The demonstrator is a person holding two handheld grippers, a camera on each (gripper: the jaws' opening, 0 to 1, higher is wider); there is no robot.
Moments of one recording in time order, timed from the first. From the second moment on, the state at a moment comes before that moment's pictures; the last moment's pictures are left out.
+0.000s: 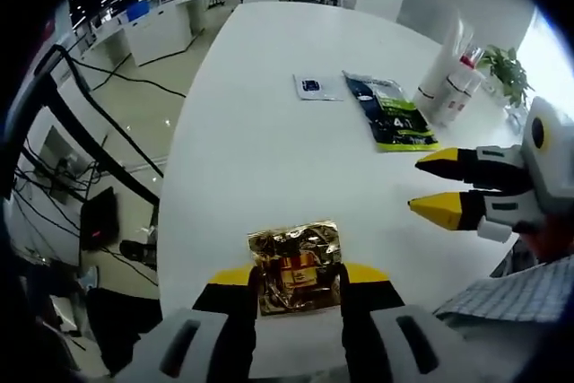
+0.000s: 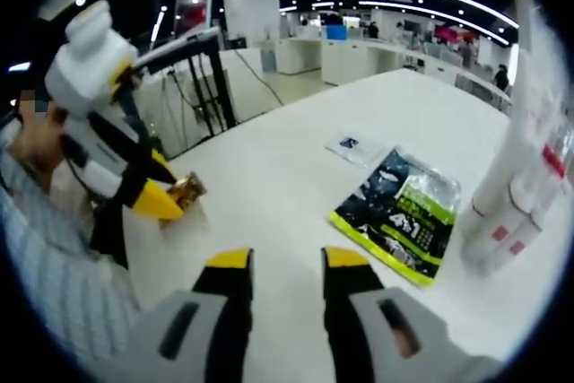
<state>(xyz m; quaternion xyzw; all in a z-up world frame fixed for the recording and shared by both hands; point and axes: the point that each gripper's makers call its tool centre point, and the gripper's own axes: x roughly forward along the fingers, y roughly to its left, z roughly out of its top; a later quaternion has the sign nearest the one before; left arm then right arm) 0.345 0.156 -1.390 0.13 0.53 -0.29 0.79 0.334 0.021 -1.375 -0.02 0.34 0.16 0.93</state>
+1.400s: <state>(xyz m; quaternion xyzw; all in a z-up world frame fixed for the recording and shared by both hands) 0.404 0.087 -1.346 0.05 0.49 -0.34 0.80 0.303 -0.069 -1.358 -0.01 0.29 0.04 0.95</state>
